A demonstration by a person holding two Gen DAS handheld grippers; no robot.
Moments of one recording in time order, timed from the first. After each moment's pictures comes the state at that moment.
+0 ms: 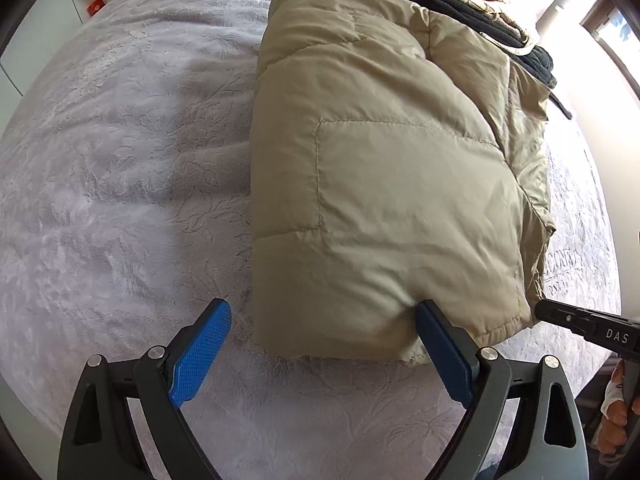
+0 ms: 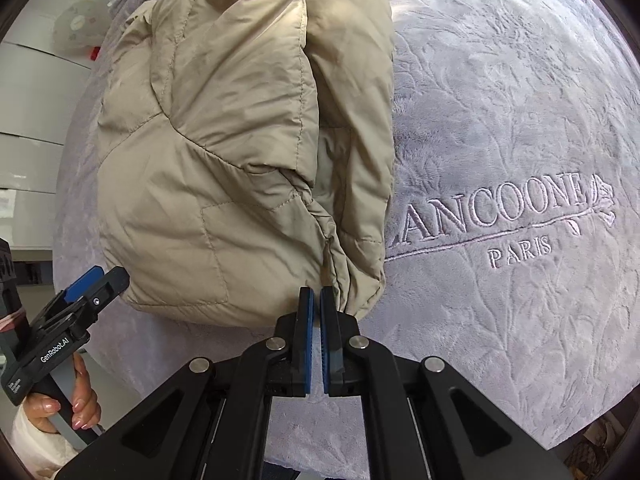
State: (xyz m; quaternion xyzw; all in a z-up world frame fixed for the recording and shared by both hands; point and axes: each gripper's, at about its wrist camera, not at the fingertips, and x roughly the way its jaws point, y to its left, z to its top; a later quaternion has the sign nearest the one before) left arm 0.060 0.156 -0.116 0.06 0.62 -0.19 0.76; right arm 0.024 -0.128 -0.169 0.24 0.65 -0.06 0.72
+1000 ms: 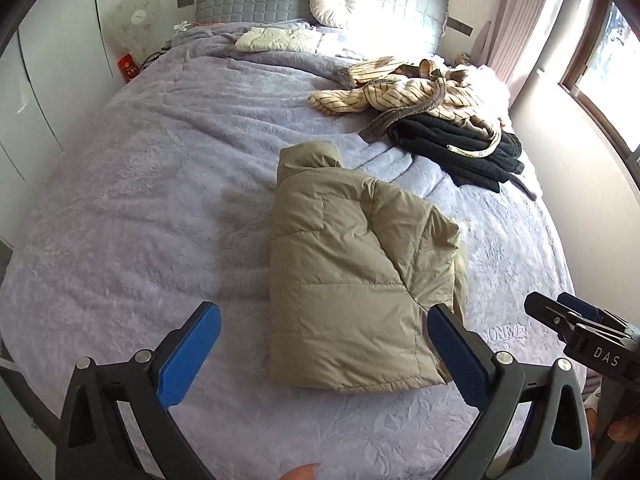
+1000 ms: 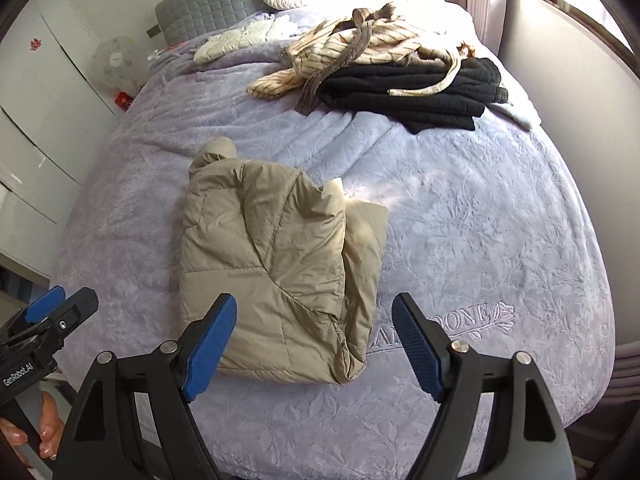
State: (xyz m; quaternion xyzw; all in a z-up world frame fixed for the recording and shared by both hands) left arm 0.054 0.154 0.071 0.03 0.51 -0.17 0.84; right arm 0.041 -0.115 0.025 0.13 0.51 -0.11 0.84
